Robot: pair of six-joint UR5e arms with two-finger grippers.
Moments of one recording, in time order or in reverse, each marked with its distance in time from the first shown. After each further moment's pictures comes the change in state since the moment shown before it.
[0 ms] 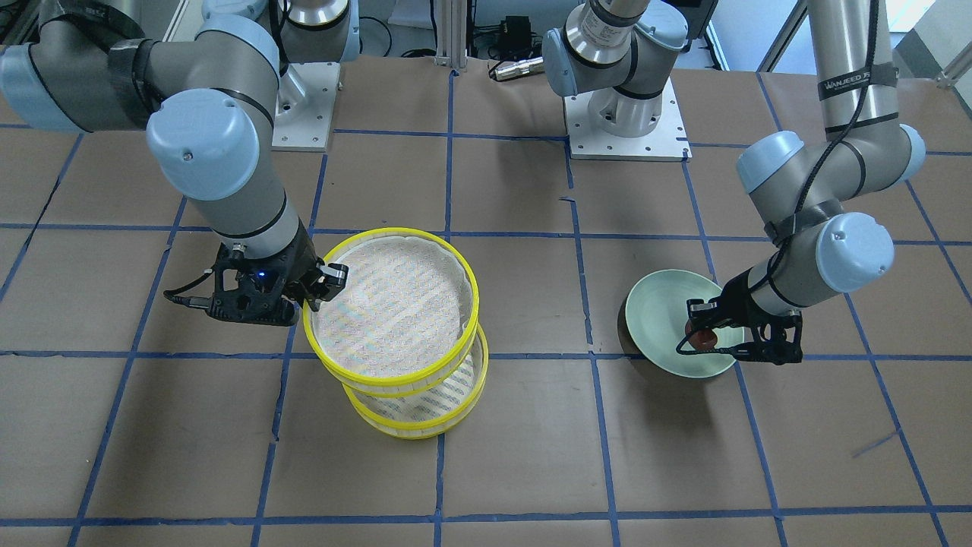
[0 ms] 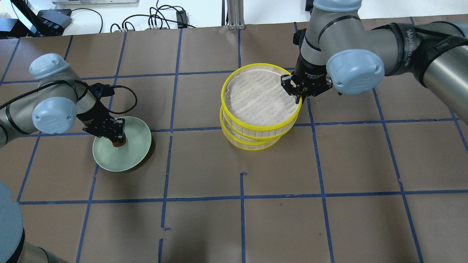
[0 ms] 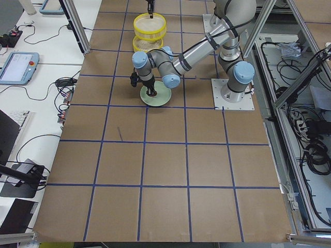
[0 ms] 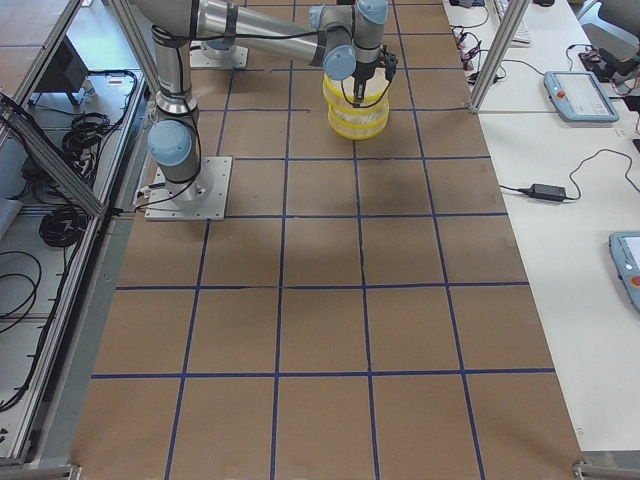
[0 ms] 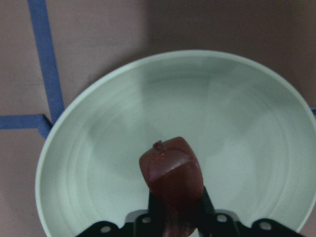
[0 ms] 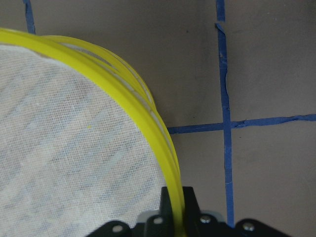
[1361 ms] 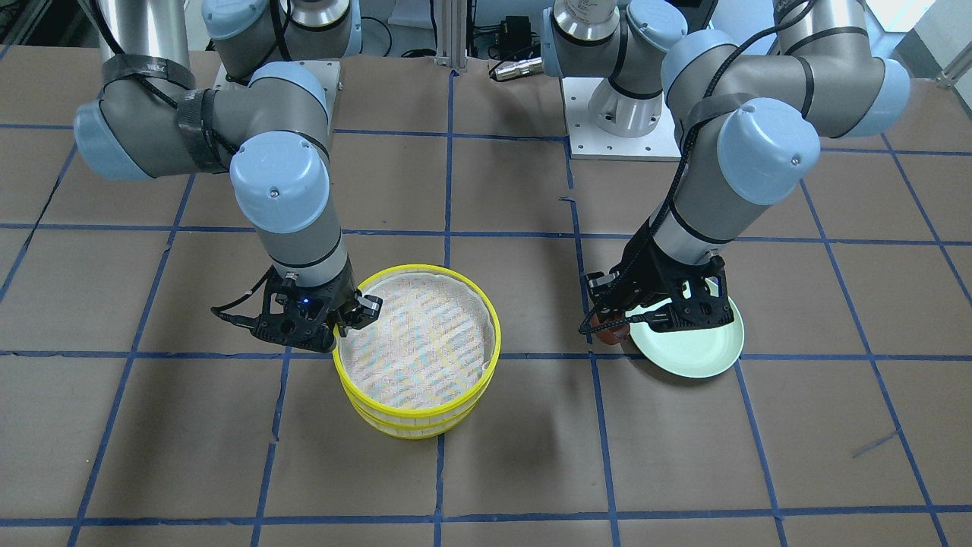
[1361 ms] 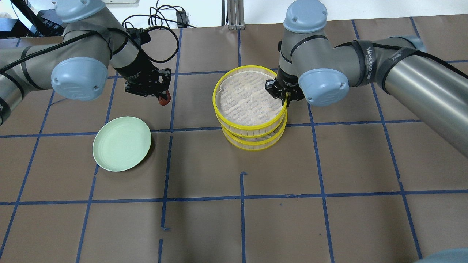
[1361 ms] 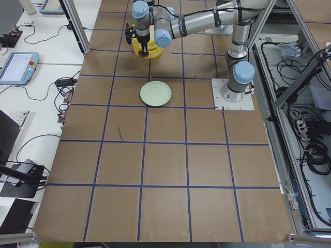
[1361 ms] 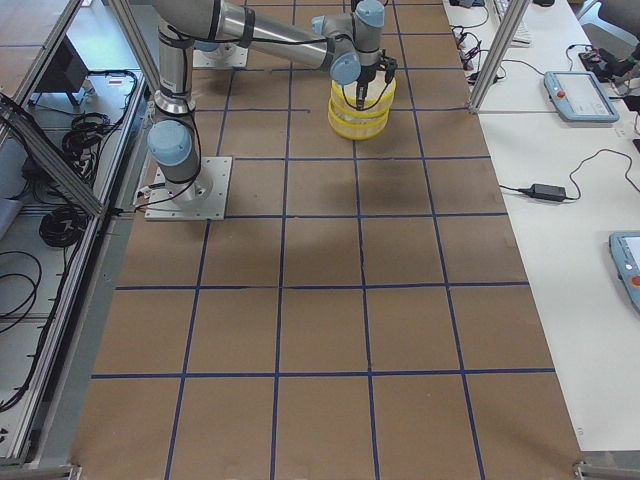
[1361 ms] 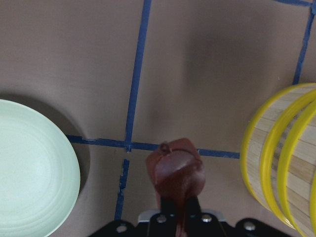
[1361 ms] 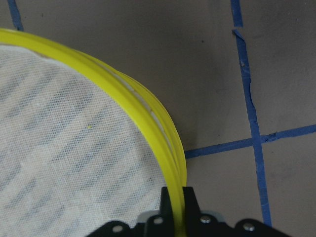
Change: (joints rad) left arm -0.297 0.112 0.169 -0.097 -0.139 -0.480; right arm 0.078 0.087 0.013 -0.135 -0.056 0.179
